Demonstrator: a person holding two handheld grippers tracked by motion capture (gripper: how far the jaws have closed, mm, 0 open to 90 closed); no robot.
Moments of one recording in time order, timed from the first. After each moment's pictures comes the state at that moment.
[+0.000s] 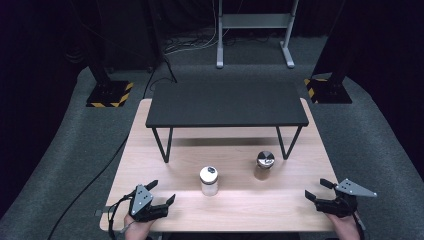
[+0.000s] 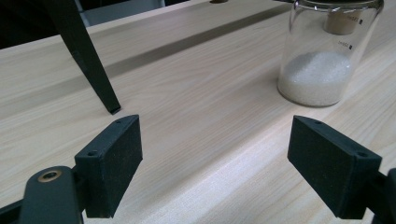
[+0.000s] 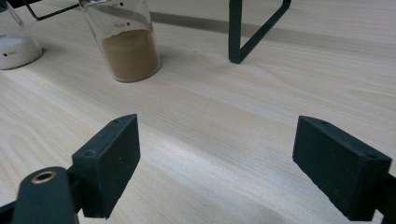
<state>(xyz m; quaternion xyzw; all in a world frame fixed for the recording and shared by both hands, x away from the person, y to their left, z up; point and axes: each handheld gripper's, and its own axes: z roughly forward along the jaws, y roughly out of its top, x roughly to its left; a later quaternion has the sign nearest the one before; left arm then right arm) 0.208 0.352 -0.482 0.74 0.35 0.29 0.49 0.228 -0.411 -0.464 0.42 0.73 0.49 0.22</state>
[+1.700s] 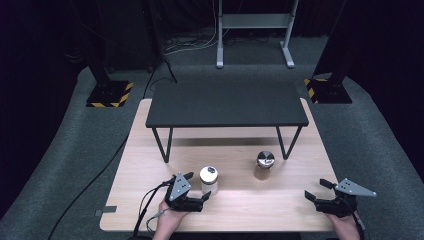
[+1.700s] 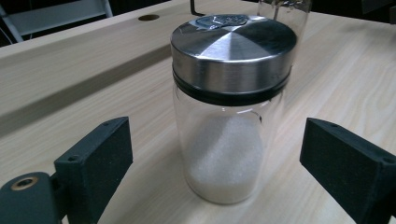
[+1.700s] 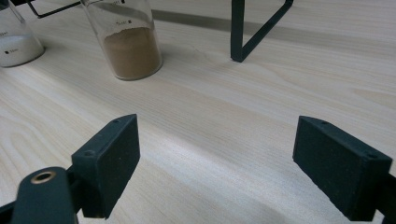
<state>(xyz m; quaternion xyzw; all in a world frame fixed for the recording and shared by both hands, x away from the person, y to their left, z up) 0.262 0.270 -0.467 0.77 0.30 0.22 0.52 0.229 -0.412 -0.463 0.42 0.73 0.49 0.22</state>
